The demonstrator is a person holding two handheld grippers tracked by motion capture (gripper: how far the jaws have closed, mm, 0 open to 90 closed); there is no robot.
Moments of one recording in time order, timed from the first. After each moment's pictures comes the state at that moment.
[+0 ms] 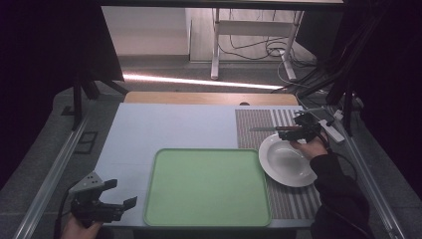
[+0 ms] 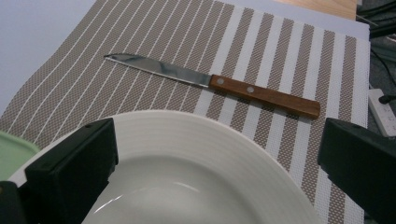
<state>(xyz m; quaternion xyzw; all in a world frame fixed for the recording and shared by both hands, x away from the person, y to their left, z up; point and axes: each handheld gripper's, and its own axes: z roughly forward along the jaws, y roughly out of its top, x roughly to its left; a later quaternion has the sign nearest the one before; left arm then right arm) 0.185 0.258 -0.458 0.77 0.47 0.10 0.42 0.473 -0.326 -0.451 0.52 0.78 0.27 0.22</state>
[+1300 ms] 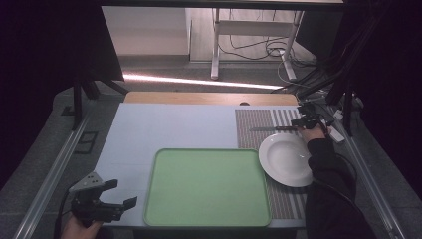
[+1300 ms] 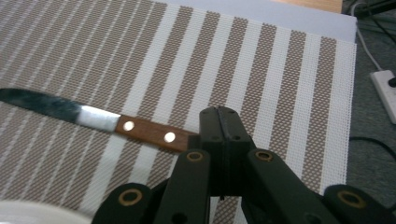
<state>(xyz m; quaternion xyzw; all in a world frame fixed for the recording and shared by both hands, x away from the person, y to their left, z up) 0.187 0.258 -0.459 0.77 0.47 0.09 0.42 0.553 -0.362 -0.480 0.54 0.78 0.25 0.19</state>
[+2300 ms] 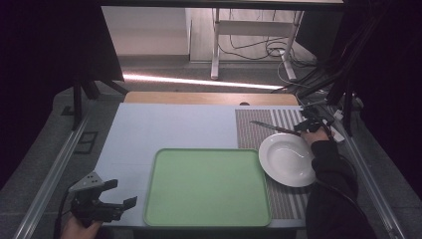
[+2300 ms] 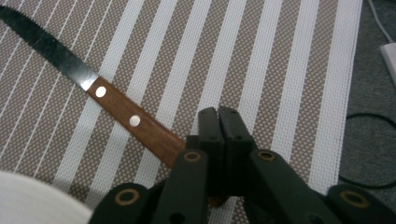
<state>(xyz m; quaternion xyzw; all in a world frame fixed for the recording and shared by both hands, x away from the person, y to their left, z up) 0.187 0.259 -0.458 0.77 0.47 0.09 0.42 0.549 -0.378 -0.489 0.56 0.78 0.22 0.15</state>
